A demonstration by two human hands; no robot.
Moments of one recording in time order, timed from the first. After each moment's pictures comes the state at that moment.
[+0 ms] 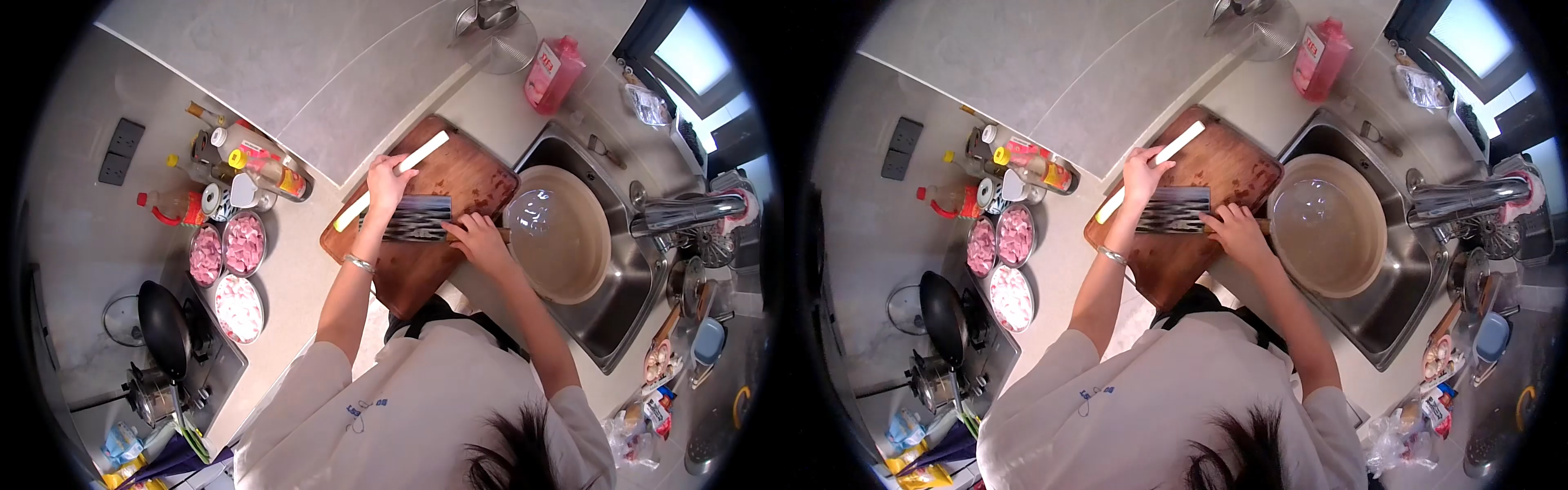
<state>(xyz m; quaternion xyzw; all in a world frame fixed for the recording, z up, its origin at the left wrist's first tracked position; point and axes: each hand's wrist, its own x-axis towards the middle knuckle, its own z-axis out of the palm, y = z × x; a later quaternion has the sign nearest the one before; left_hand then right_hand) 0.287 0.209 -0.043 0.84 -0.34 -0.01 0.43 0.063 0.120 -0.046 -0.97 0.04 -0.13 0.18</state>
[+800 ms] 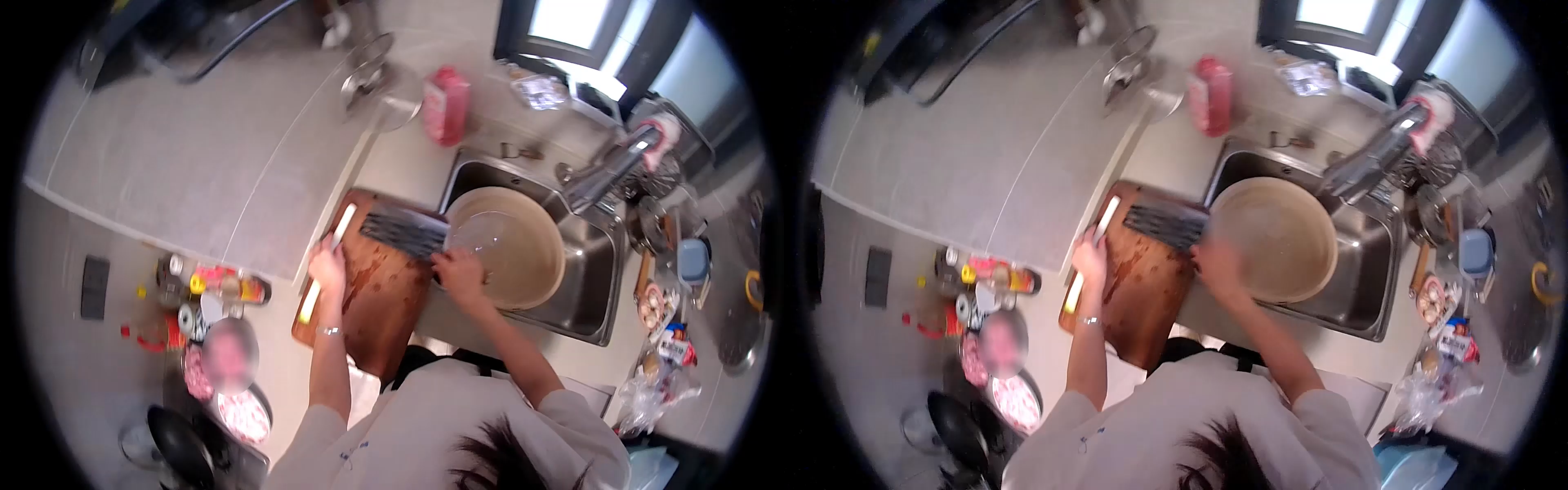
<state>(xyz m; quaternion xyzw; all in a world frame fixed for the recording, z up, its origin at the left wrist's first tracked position) 0.298 0.201 -0.072 0.91 -0.35 0.11 0.21 0.036 0.093 -0.056 -0.92 0.36 -0.09 0.10</state>
